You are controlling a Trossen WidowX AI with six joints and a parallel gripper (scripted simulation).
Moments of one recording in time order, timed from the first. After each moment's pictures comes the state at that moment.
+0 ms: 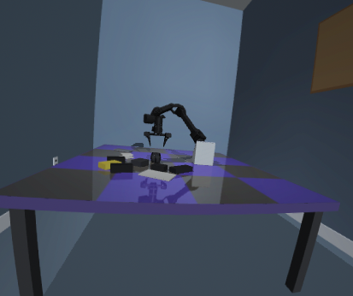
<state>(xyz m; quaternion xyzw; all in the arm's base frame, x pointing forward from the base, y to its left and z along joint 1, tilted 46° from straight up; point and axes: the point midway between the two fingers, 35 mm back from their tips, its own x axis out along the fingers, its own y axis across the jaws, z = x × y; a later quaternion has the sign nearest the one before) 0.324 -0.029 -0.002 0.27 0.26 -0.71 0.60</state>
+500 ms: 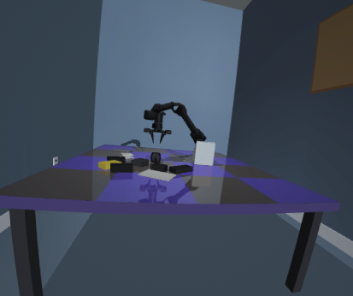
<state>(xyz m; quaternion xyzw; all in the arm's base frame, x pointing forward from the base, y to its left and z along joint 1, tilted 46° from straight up) 0.329 -0.013 0.013 0.28 0.26 -0.70 0.60</state>
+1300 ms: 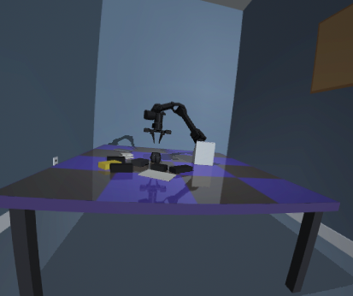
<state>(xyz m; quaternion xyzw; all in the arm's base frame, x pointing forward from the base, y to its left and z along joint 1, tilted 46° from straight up) 0.330 -0.013 0.013 0.28 0.26 -0.70 0.60</state>
